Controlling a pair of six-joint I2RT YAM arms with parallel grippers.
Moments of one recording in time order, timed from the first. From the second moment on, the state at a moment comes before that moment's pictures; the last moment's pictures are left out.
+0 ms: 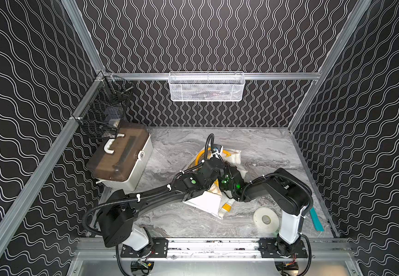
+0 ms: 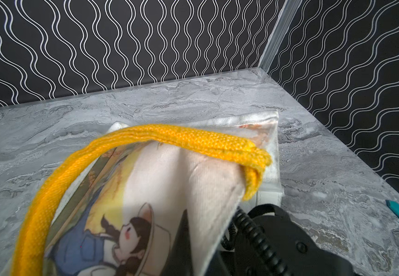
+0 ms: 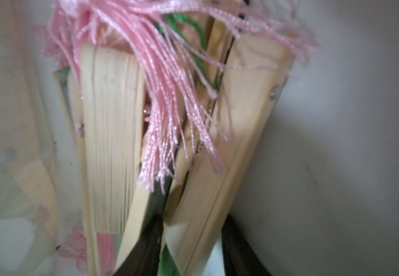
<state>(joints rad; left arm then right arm) -0.89 1.50 1.10 -0.04 -0.46 -0.38 0.69 1.94 0.71 0.75 -0.32 1.16</state>
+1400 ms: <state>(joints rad) -0.78 1.40 1.02 -0.09 -0.58 -0.35 0.62 1.04 0.62 0.21 -0.14 0.76</state>
